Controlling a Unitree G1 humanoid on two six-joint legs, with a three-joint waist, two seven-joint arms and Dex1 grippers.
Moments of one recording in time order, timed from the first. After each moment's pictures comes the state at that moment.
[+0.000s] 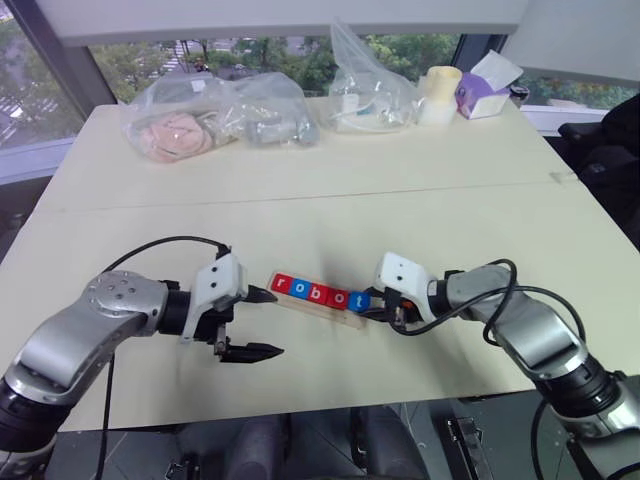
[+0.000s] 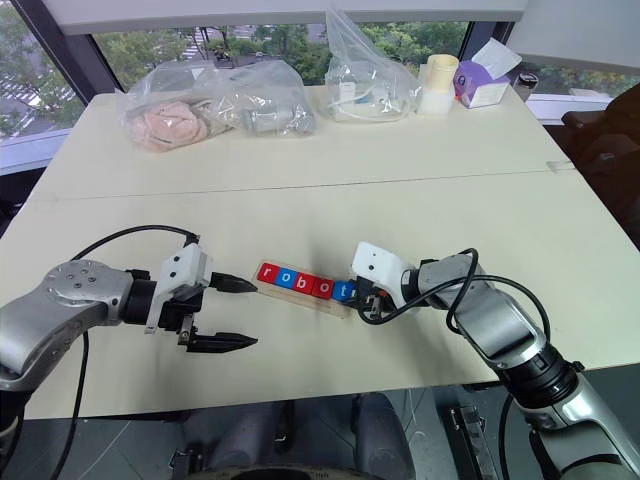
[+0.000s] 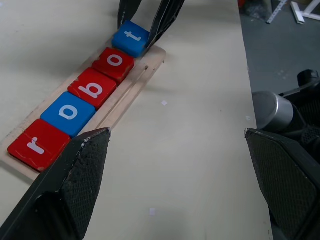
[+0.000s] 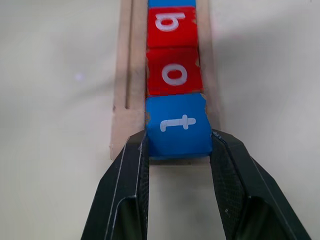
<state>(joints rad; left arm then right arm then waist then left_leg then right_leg) -0.22 0.94 -0.08 -0.51 -0.58 0.69 -1.09 -0.42 -0.74 0.34 -0.38 0.16 0.79 0.95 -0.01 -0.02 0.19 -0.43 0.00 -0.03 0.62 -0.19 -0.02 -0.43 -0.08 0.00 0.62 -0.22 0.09</state>
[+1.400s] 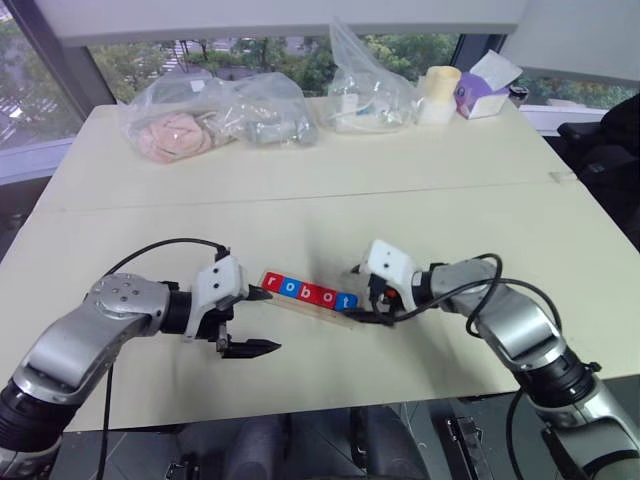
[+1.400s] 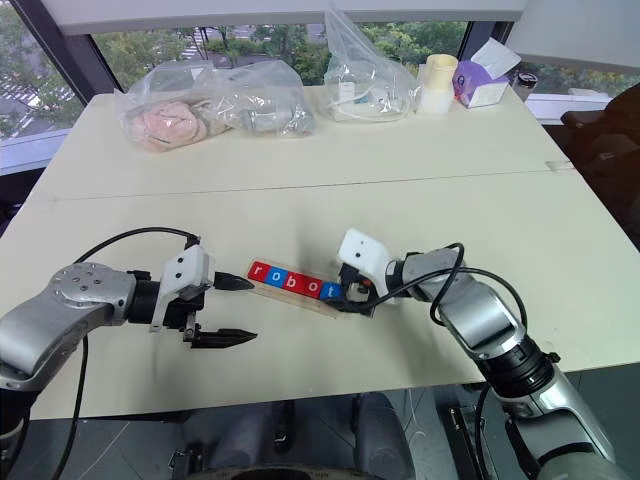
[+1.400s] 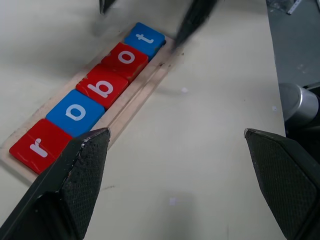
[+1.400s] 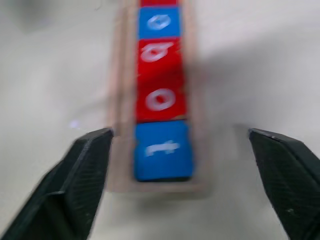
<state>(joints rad) -0.21 0.92 -0.10 -0.47 -0.50 0.66 -1.07 -0.48 -0.64 0.31 -0.35 0.19 0.81 0.86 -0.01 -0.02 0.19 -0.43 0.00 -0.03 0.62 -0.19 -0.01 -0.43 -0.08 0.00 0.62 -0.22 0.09</state>
